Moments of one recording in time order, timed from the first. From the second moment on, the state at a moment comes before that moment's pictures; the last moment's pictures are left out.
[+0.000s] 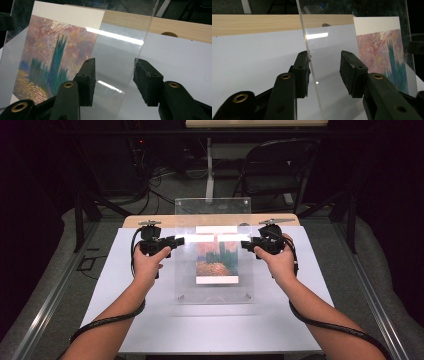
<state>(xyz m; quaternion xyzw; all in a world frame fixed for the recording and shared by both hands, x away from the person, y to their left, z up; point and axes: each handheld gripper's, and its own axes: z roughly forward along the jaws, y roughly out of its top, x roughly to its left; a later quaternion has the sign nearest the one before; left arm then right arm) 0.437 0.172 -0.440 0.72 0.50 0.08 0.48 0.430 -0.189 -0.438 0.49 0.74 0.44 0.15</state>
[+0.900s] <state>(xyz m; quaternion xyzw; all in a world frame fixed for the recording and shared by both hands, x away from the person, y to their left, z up) 0.381 0.184 -0.424 0.72 0.45 0.10 0.52 0.379 -0.199 -0.416 0.46 0.75 0.45 0.16</state>
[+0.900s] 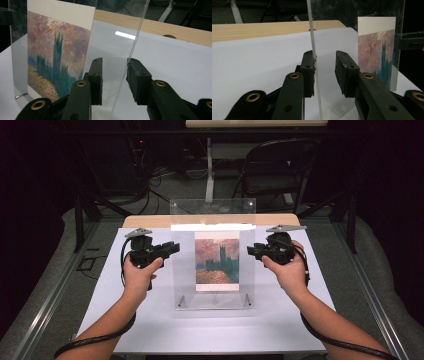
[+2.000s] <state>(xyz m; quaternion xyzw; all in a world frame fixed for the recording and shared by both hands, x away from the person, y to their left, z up) 0.298 0.186 -0.450 0.74 0.38 0.12 0.53 0.297 -0.208 -0.455 0.40 0.75 0.50 0.14</state>
